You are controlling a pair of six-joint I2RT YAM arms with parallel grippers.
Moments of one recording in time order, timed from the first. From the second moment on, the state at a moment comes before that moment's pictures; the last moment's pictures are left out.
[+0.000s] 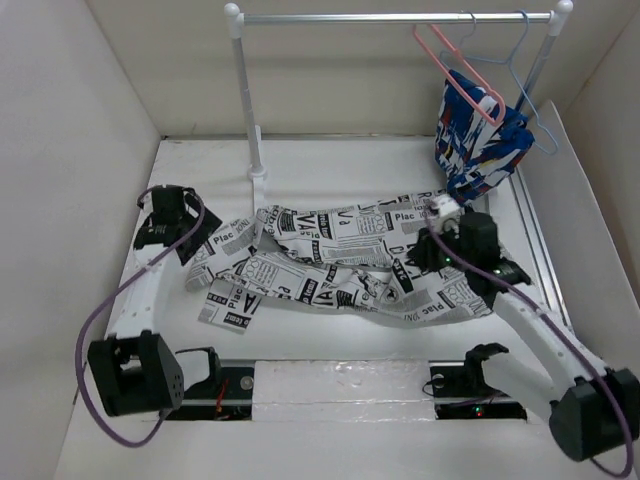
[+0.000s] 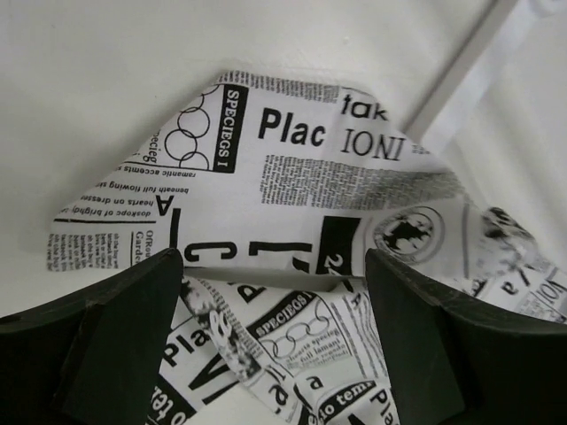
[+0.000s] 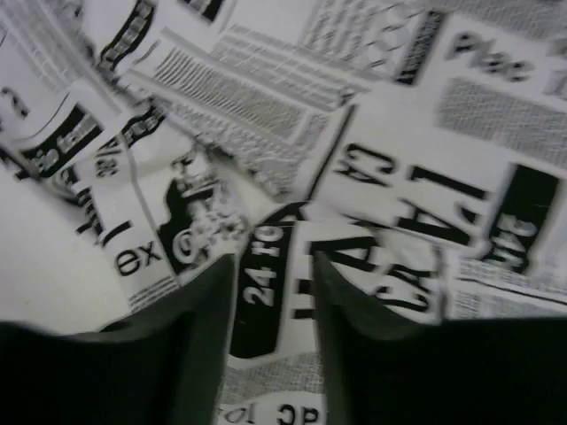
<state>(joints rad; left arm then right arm) 0.09 1.15 0.94 -0.63 -0.08 -0.72 0.23 0.91 0.66 -0.26 -0.31 0.04</state>
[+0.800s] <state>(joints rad) 0.09 1.71 1.02 -0.44 -0.15 -0.73 0.89 1.57 0.77 -0.12 -0.22 -0.19</state>
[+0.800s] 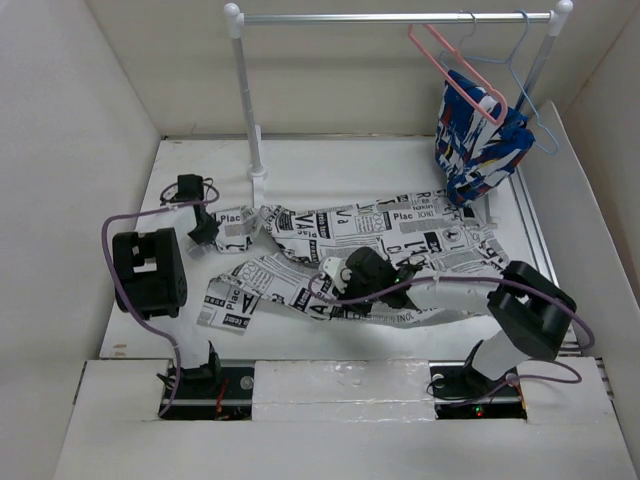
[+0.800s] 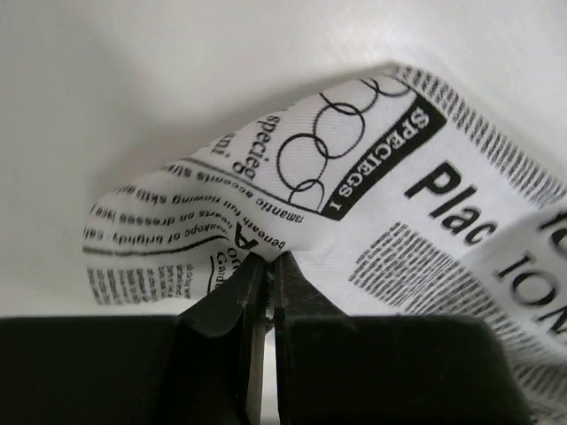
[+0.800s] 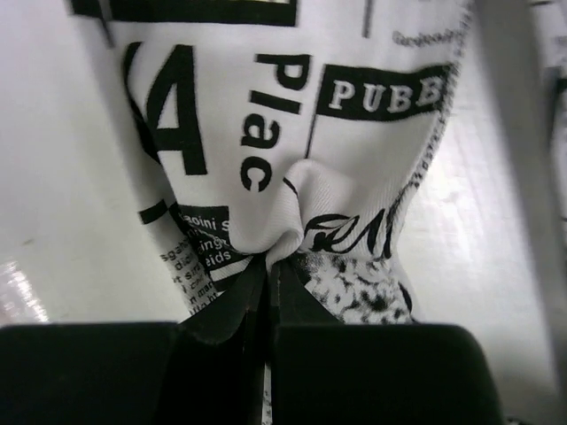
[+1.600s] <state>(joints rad) 0.19 1.49 0.95 -0.45 -0.20 -0.70 0.98 1.31 0.83 -0.40 -0.16 -0.18</state>
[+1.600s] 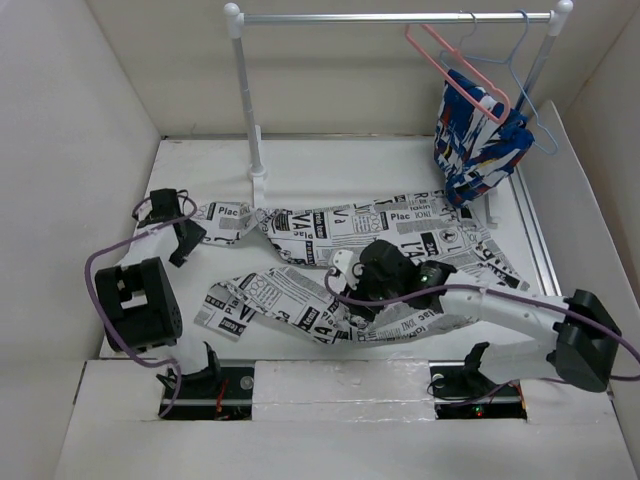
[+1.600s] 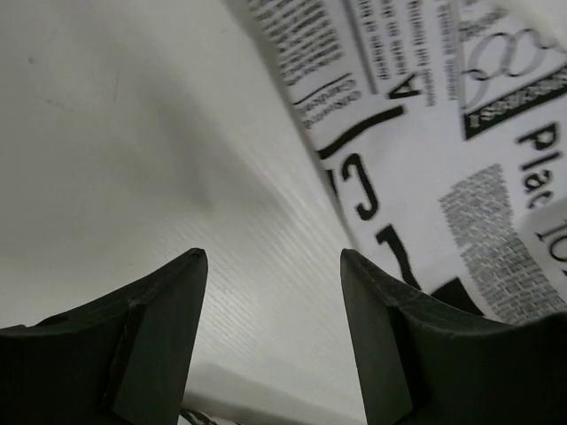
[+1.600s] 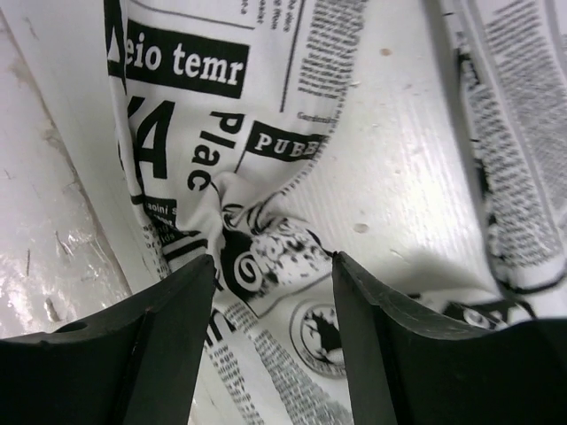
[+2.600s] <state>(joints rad) 0.24 1.08 1.06 -0.51 -0.02 -0.74 0.71 1.03 0.91 -0.57 -0.21 -0.23</state>
